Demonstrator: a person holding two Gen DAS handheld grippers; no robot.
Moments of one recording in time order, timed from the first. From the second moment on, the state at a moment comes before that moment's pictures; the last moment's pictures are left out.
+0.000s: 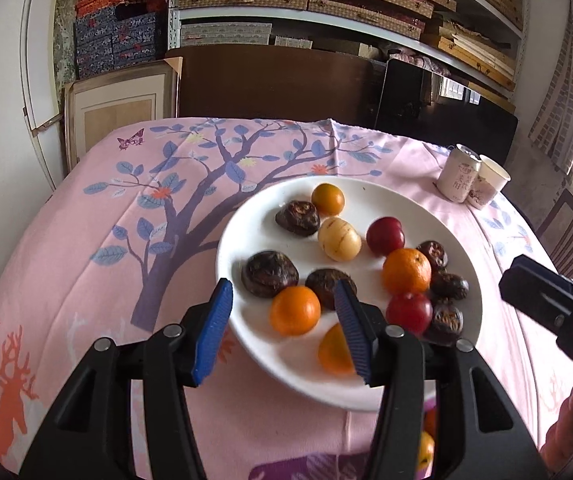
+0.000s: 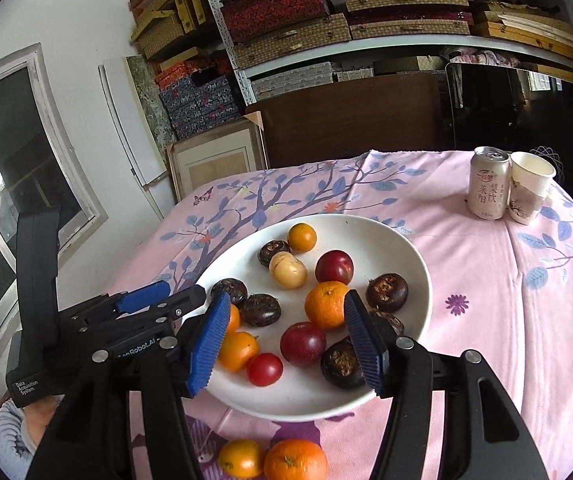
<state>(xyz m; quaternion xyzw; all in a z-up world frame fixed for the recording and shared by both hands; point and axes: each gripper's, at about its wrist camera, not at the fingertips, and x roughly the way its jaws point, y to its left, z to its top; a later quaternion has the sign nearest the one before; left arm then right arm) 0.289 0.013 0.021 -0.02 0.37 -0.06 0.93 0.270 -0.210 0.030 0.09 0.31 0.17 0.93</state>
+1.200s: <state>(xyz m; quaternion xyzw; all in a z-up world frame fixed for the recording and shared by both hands) 0.190 -0.067 -0.036 0.11 0.39 -0.15 0.90 0.209 -0.271 -0.005 0.16 0.33 0.12 0.92</state>
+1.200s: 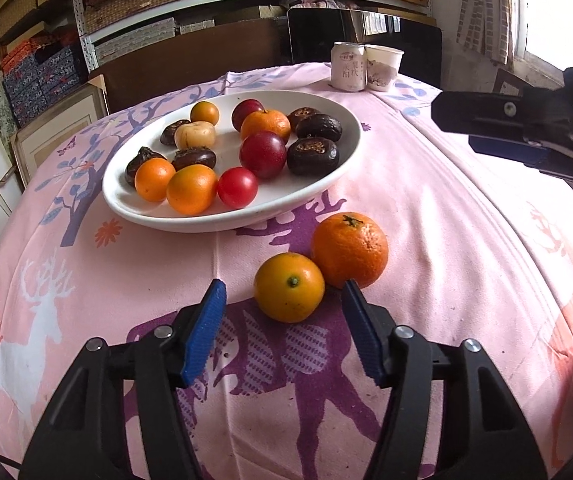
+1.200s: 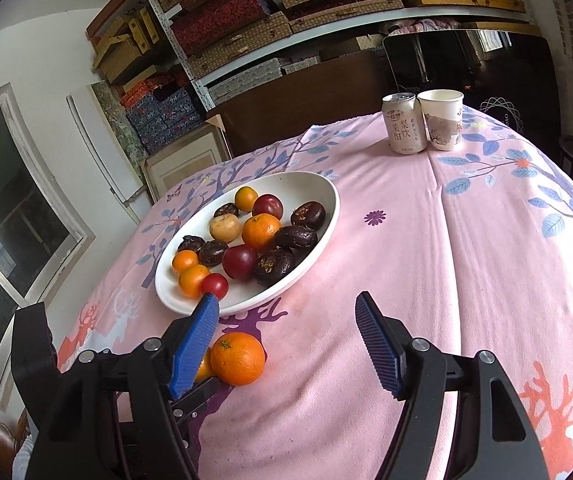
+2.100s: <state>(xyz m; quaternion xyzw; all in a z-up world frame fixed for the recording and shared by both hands) 0.201 -0.063 -0.037 0.09 0.40 -0.17 0.90 0.215 -0.265 -0.017 0.15 0.35 0.11 0.92</state>
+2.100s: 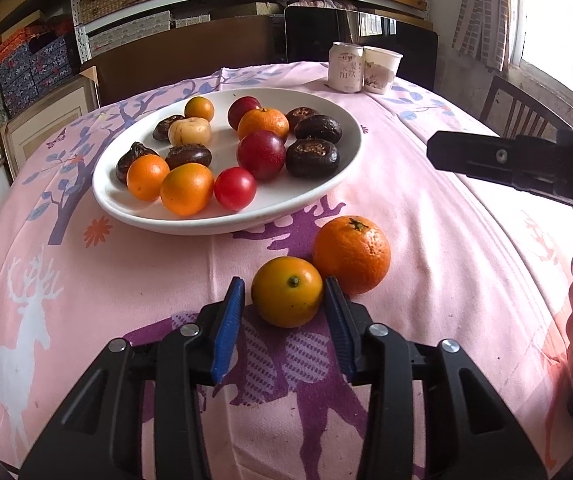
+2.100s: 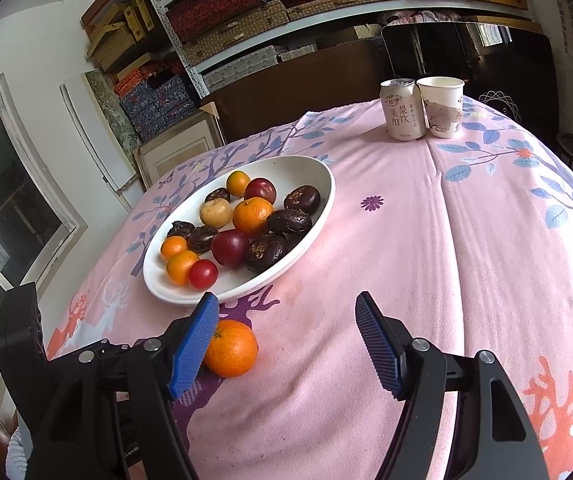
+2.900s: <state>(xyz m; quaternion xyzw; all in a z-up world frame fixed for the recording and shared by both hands) 0.210 -0.011 -0.030 0.03 0.41 -0.09 0.91 0.213 -0.202 -0.049 0.02 0.41 0.14 0.90</state>
